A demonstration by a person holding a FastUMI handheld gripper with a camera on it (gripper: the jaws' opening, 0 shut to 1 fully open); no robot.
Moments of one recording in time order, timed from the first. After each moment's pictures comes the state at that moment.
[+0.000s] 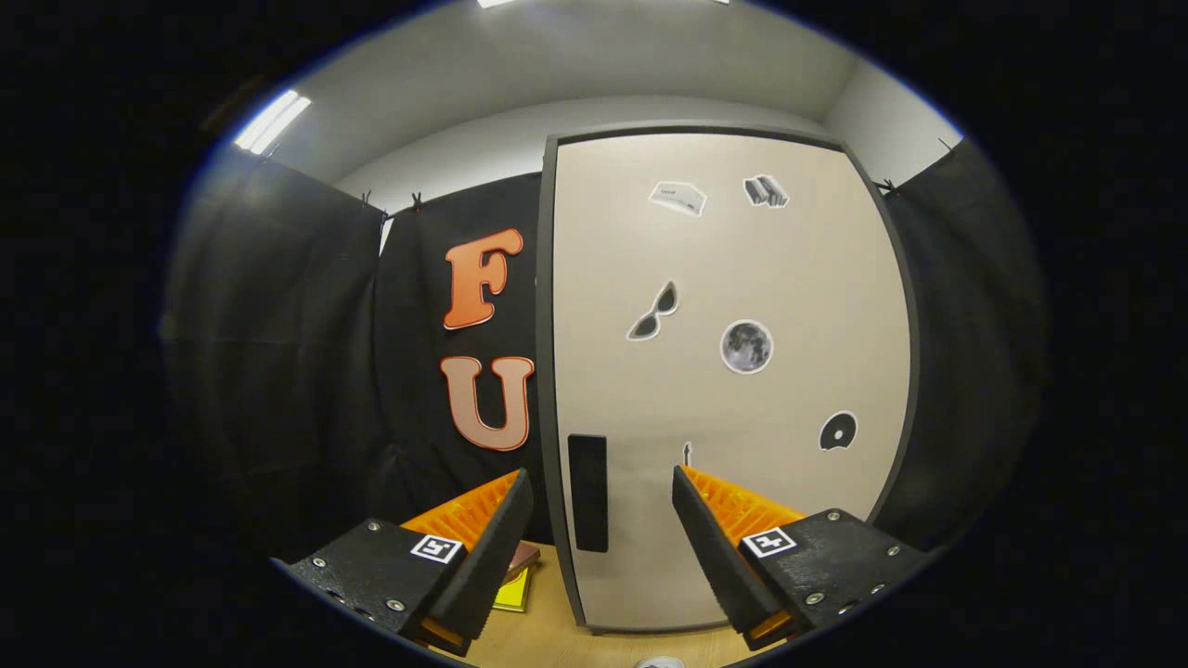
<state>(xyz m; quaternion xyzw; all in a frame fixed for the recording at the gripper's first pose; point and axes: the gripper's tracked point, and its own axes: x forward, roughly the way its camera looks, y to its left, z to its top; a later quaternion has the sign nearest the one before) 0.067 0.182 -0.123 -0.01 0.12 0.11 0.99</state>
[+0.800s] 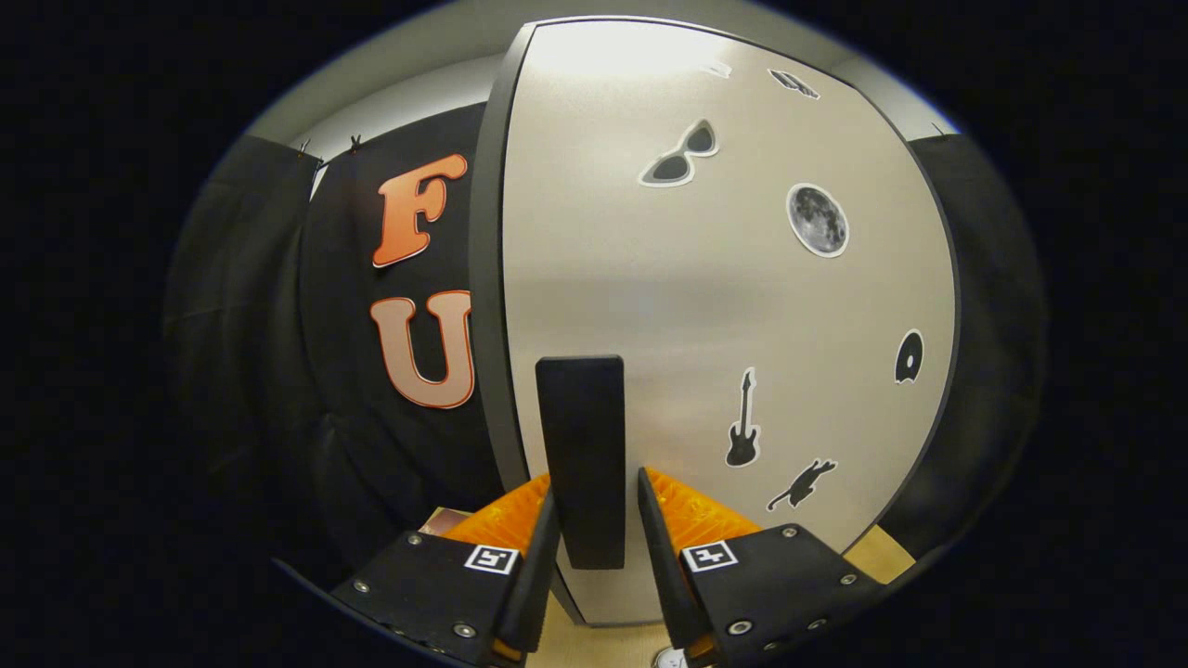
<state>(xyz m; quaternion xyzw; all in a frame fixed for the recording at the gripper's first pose) 0.134 0.199 -0.204 -0.02 0.19 0.03 0.98</state>
